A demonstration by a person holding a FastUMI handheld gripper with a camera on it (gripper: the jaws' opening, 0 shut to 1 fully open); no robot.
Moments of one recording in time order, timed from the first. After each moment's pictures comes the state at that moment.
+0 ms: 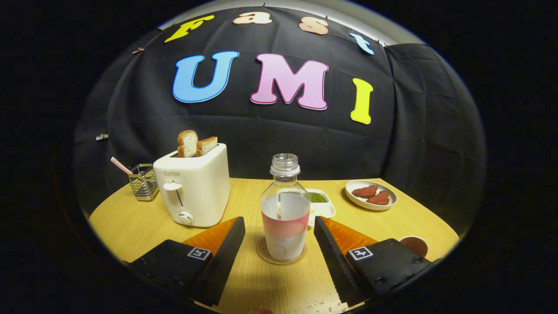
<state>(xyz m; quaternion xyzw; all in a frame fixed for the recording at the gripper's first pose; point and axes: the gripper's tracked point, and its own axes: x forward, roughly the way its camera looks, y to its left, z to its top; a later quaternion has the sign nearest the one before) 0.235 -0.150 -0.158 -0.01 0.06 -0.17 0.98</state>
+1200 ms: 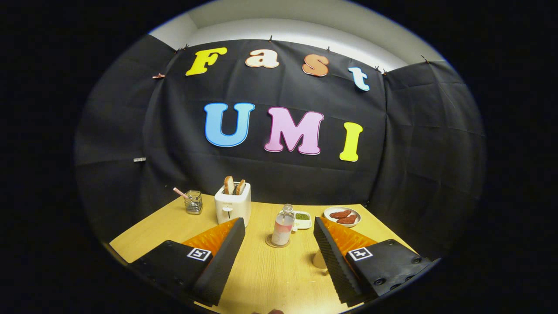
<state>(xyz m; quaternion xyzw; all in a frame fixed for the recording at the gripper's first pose) -0.004 -0.100 -0.008 -0.04 0.01 -0.10 0.99</state>
